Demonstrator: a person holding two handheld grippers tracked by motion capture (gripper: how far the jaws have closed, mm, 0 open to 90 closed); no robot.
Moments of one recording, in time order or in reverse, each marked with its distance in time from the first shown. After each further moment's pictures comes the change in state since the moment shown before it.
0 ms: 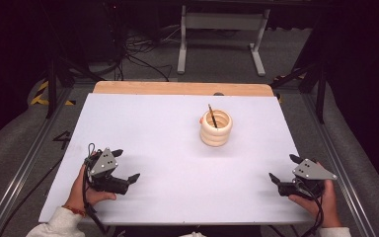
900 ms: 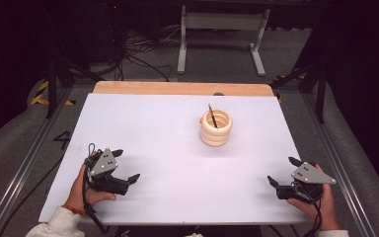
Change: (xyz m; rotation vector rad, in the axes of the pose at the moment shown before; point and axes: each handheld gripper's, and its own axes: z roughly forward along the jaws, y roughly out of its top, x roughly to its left) left arm 0.000 0.000 -0.001 0.002 -0.002 0.015; right arm 0.009 -0.003 -0.002 -0.016 0.002 0.007
